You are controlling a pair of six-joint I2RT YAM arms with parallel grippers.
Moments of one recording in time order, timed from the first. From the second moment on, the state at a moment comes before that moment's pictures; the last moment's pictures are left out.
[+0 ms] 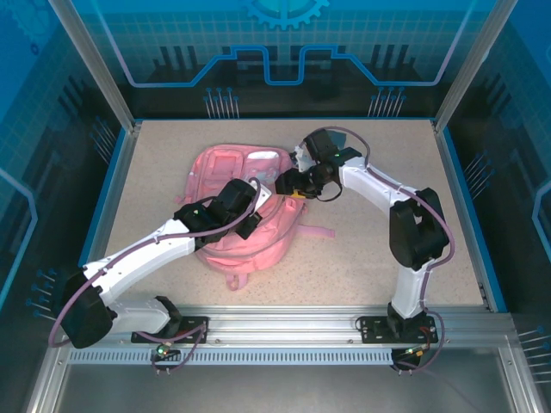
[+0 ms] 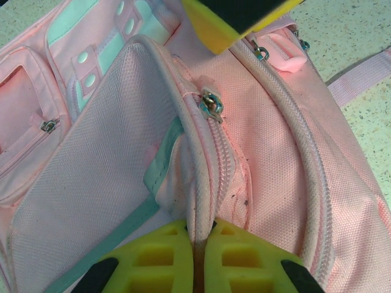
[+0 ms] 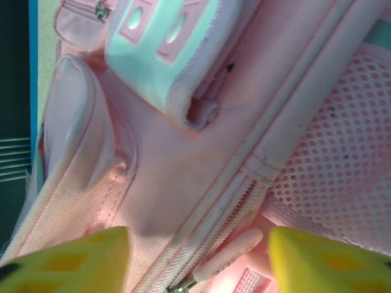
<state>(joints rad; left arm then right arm) -0.71 1.26 1.00 -0.61 -0.23 0.05 0.48 1.89 1.51 -0.69 -0.54 0.44</state>
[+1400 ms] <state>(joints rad) -0.71 1.26 1.00 -0.60 -0.23 0.04 0.48 1.81 1.43 -0.69 -0.68 0.30</state>
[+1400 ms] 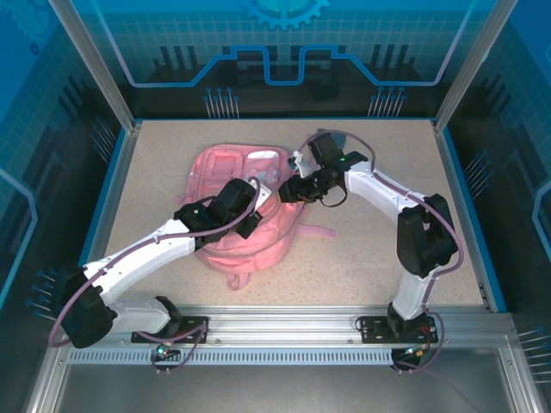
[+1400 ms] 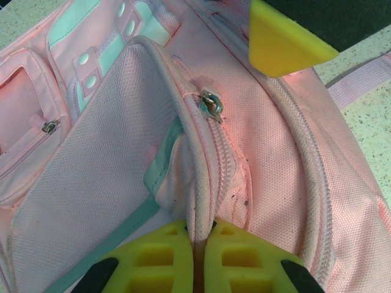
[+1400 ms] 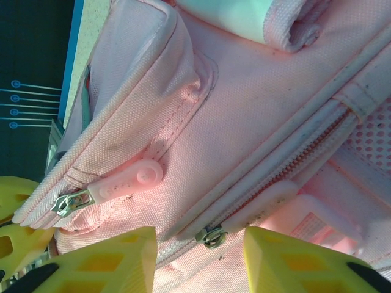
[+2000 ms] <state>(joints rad) -0.70 1.24 0.95 -0.56 -0.23 0.05 0.44 1.83 1.43 -0.64 -0.66 0.31</state>
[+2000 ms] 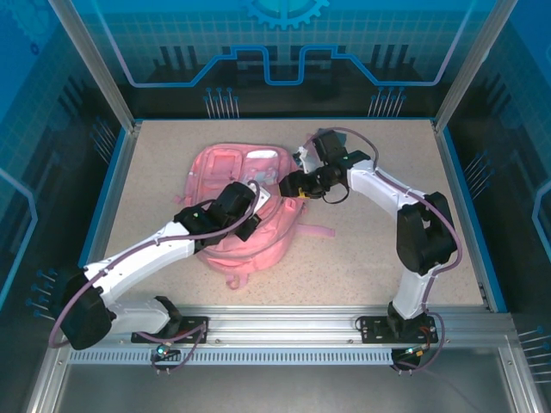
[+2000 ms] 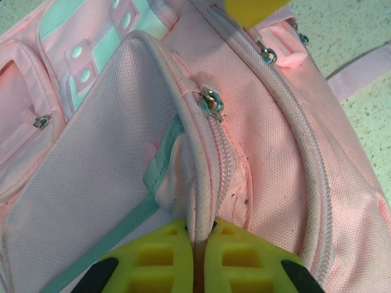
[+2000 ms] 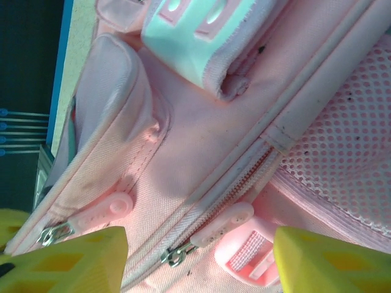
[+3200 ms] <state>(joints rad) -0.58 1.09 0.91 -0.64 -0.18 0.10 0.47 2.00 1.58 -0.67 -0.96 0.02</state>
